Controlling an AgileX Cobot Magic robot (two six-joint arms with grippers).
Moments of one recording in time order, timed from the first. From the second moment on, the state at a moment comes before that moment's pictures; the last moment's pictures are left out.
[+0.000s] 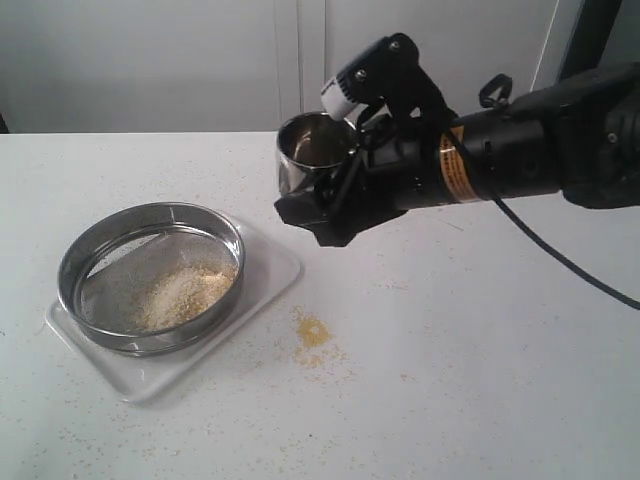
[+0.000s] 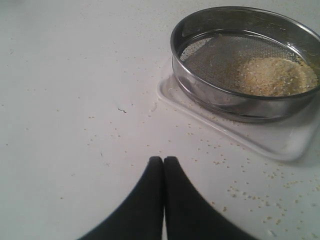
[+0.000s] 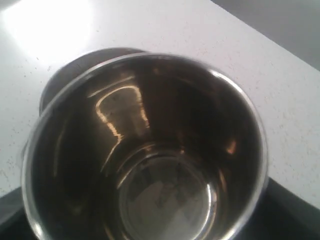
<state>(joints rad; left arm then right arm) -0.02 0.00 0.02 -0.16 0.45 0.15 0.45 1.54 -0.98 -1.75 -0.48 1.51</state>
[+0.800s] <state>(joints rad) -0.02 0.00 0.02 -0.16 0.45 0.15 0.15 1.61 -0.83 -1.35 -0.35 1.28</state>
